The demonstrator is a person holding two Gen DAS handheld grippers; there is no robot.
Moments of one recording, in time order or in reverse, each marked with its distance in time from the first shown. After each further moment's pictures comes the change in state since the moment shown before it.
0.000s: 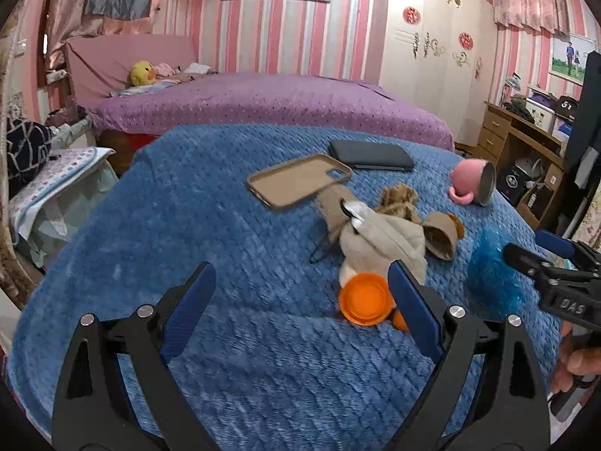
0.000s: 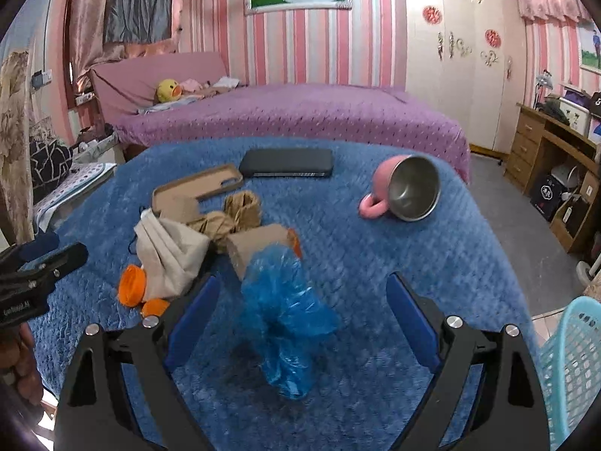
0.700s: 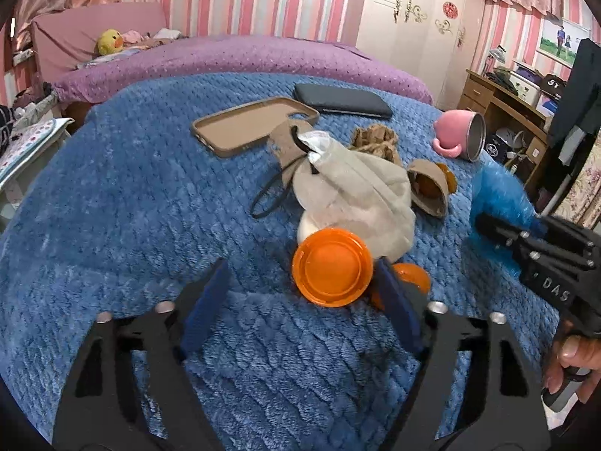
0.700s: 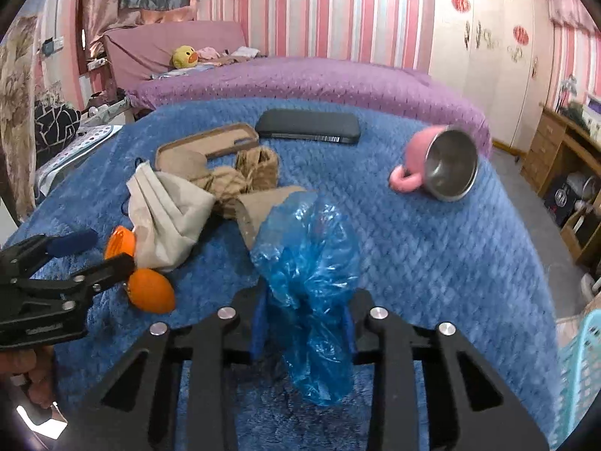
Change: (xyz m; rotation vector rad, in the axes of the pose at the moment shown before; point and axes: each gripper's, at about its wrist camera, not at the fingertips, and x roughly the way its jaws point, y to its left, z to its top) left arm 0.049 -0.025 -0.019 0.016 0.152 -0.104; right arm 0.022 0.016 -0.007 -0.080 0.065 0.016
